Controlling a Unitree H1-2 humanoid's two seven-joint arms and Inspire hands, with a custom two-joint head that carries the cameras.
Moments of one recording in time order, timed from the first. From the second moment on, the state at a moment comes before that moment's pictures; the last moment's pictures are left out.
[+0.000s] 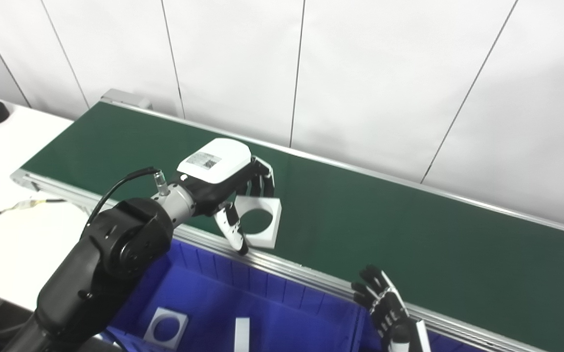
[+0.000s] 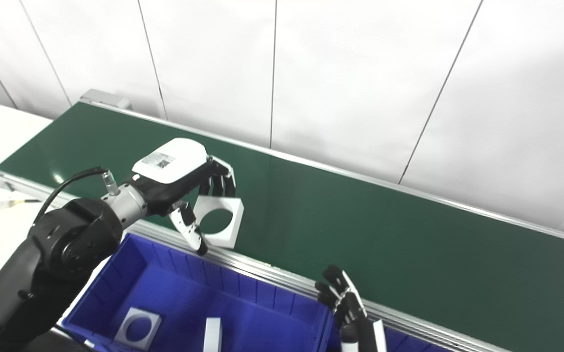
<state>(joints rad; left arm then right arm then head) -0.30 0.45 -0.26 -0.54 0.82 0.25 -0.67 0.30 0.04 0.23 -0.13 -0.01 -0.20 0.02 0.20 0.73</state>
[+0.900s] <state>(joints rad) 0.01 0.33 -0.23 -0.57 0.93 0.24 -0.64 0.26 0.03 0.21 -0.19 0.03 -0.12 0.03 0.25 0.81</state>
